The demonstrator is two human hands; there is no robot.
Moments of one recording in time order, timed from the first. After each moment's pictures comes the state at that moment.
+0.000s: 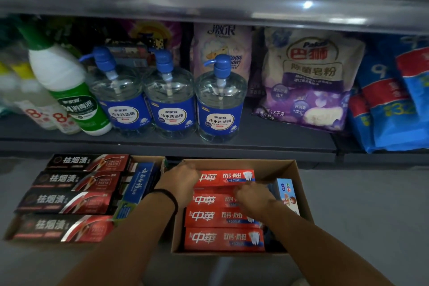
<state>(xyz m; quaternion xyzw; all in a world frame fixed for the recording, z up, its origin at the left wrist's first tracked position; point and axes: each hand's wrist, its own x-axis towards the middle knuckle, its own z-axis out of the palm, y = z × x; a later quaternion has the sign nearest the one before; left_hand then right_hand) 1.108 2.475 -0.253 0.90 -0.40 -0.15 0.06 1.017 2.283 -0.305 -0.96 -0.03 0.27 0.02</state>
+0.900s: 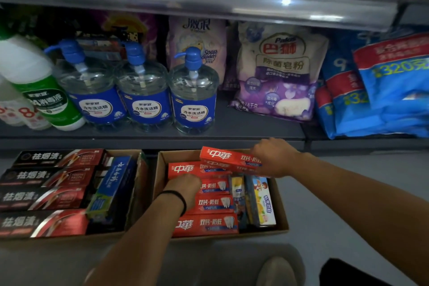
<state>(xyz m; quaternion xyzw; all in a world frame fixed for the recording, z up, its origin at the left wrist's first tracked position) 1.065 2.421 -0.275 0.88 -0.38 -0.28 -0.06 1.004 2.199 -0.194 -0.98 -0.03 0.21 -0.03</state>
